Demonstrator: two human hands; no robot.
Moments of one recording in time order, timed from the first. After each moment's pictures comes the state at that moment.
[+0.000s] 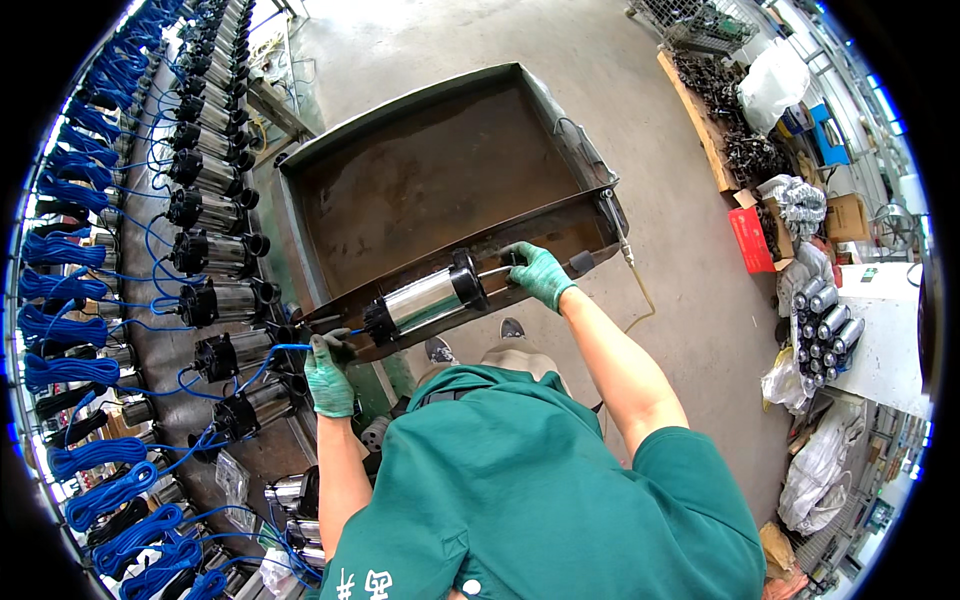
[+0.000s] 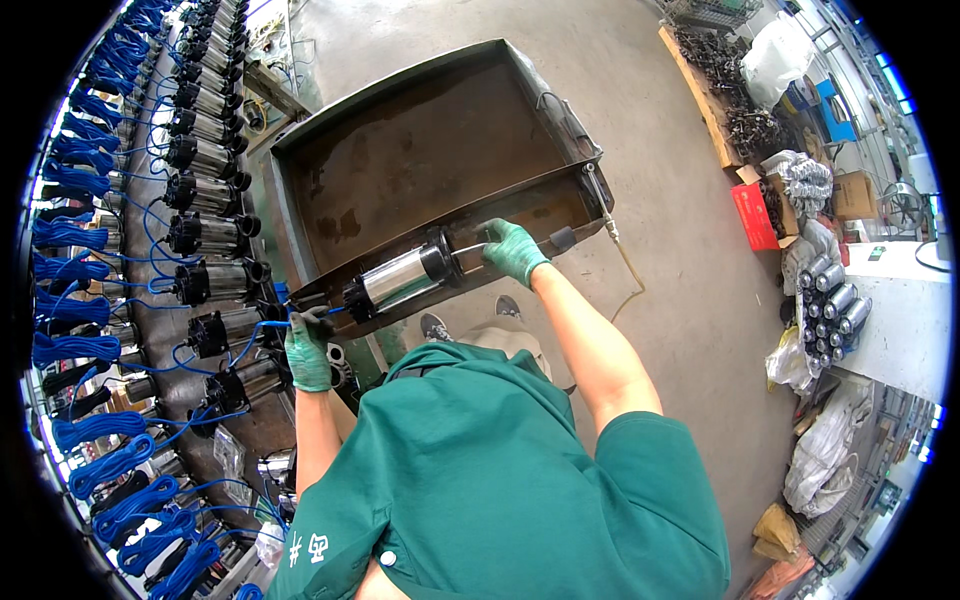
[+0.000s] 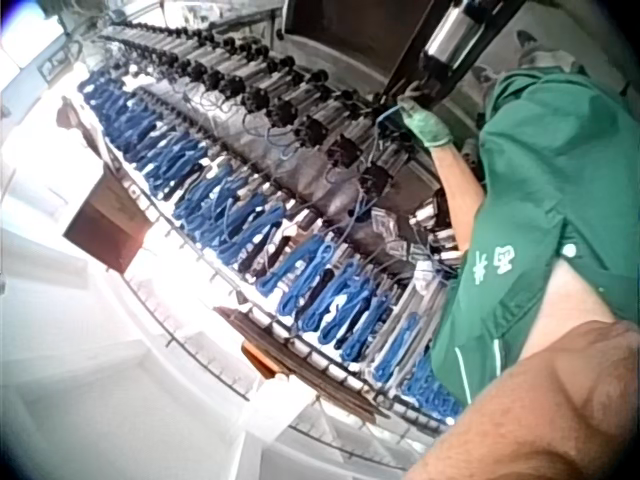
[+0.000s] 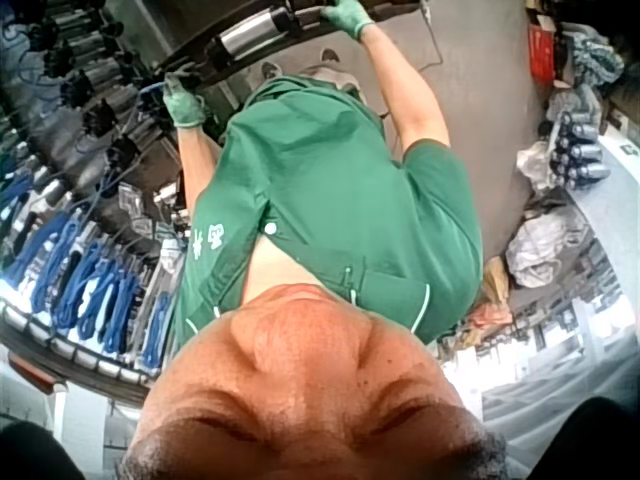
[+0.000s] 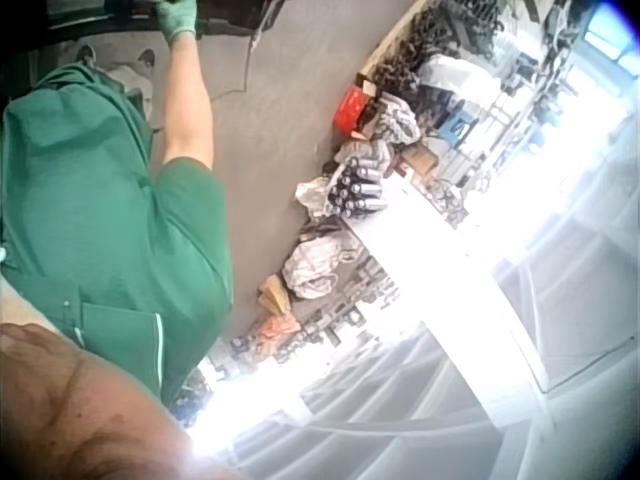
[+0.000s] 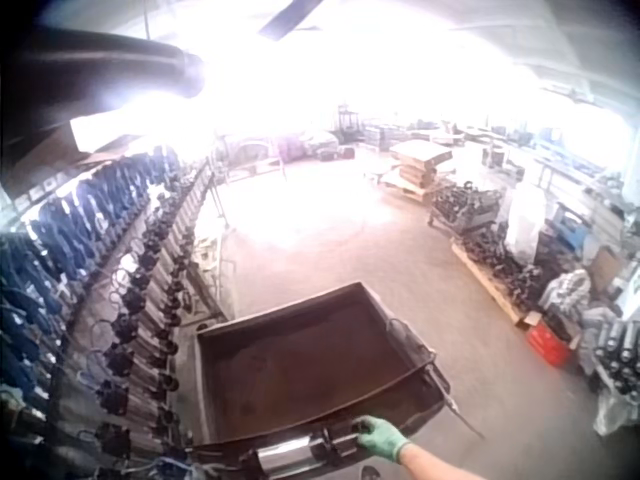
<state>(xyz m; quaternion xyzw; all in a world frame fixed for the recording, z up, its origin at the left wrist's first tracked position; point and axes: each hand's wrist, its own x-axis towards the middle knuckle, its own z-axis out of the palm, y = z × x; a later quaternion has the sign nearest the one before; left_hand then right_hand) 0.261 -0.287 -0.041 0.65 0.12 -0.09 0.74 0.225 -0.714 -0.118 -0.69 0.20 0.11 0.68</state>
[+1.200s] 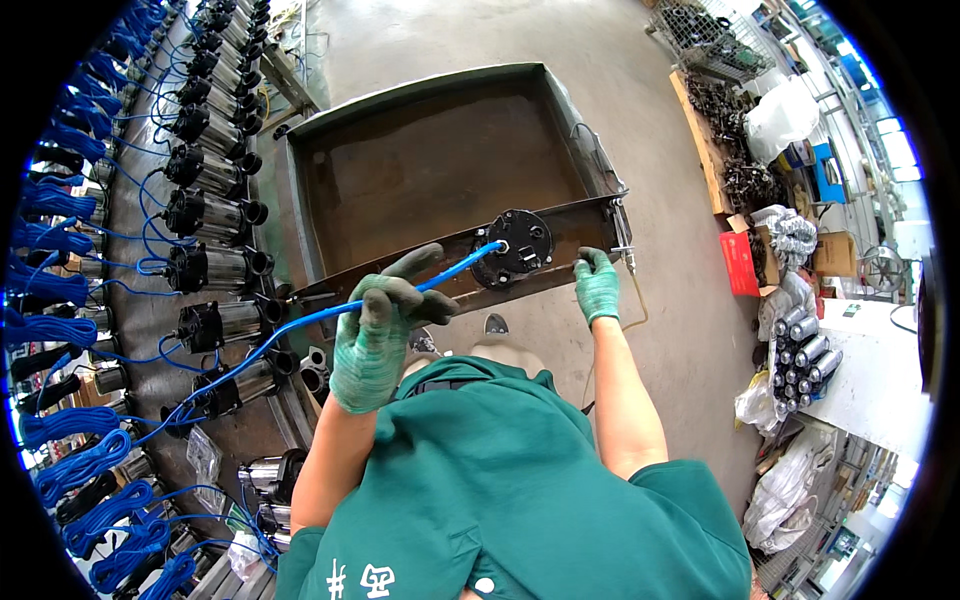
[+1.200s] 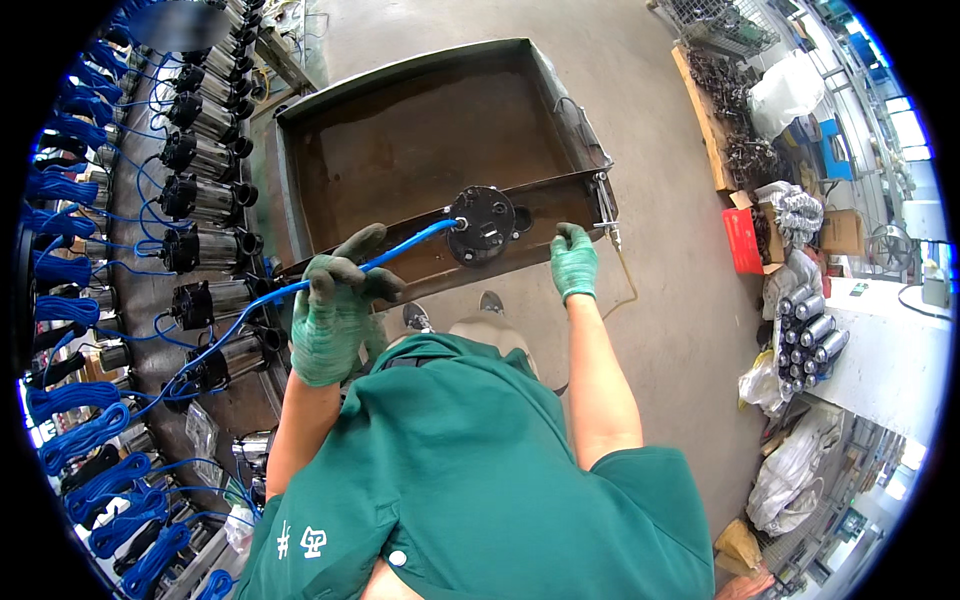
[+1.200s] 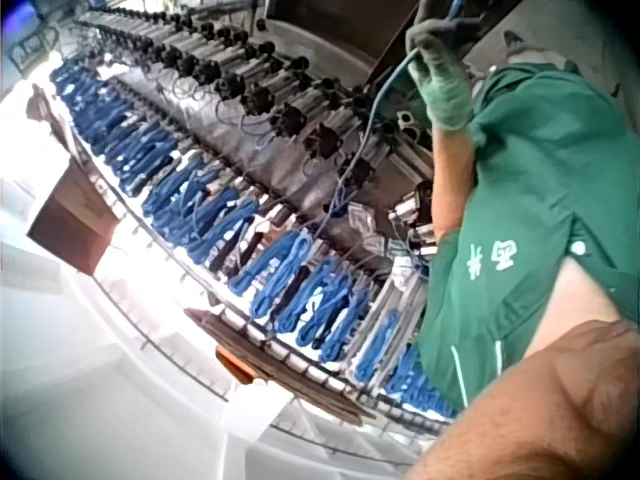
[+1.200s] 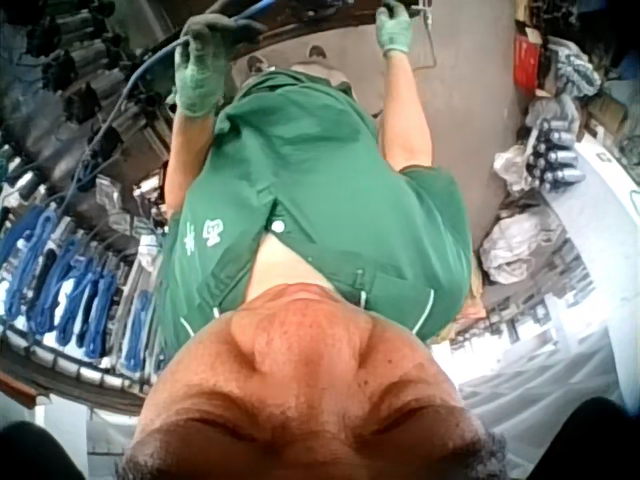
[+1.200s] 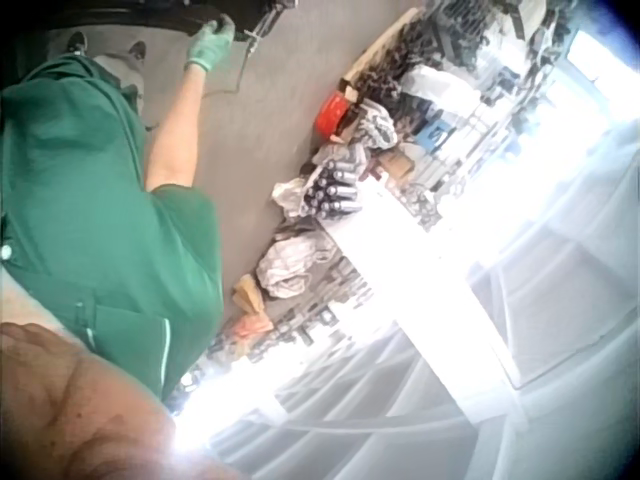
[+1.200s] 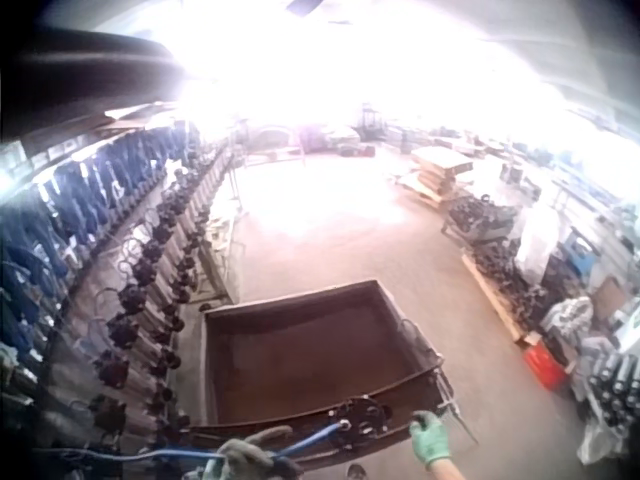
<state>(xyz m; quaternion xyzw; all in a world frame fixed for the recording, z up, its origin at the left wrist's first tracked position) 0.256 -0.411 0.101 0.46 -0.12 -0.21 0.85 0.163 -0.762 -0.129 -0.80 0.37 -0.12 0.47</state>
